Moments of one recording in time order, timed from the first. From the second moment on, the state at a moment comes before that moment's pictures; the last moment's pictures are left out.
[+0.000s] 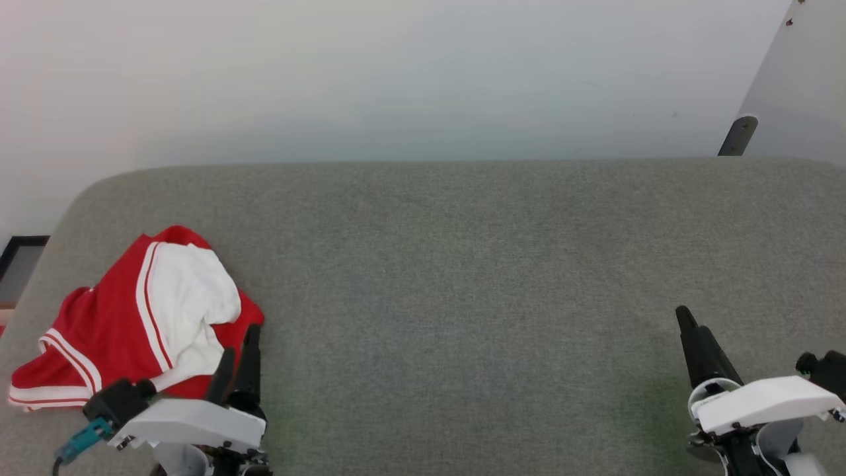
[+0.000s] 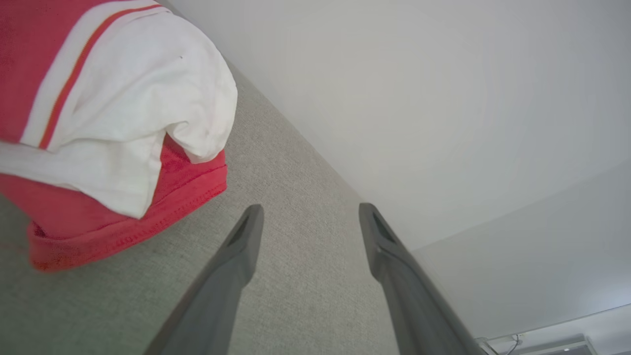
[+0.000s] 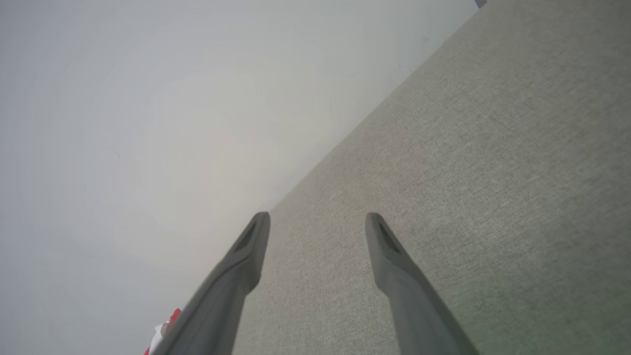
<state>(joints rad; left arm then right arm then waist) -0.12 0.13 0.01 0.29 -1.01 -0.05 -0.04 -0.18 -0.13 0.03 0.37 1.02 0.13 -0.04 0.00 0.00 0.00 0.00</state>
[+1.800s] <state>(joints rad) -0.17 0.20 -0.08 0.32 -0.35 0.03 -0.19 -0.29 -0.15 0.03 0.45 0.30 0.13 -0.19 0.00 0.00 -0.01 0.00</state>
